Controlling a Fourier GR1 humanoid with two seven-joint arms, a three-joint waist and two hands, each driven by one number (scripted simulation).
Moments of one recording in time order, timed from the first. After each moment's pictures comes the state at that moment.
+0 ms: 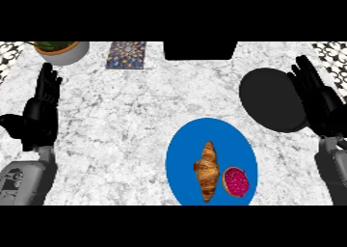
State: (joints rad) left arm -0.25 0.26 0.02 -1.45 0.05 0.30 -0.04; right arm -0.31 -0.36 -0.02 -1.40 -0.25 -0.02 0.04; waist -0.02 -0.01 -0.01
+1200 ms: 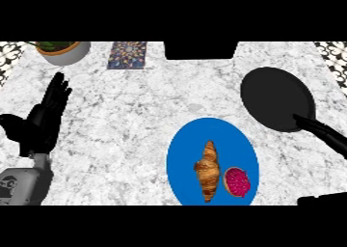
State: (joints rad) left arm -0.20 0.29 0.01 -1.47 0.11 0.16 0.06; right arm 0.11 -0.69 0.09 -1.87 0.11 0.14 -0.21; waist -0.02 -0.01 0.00
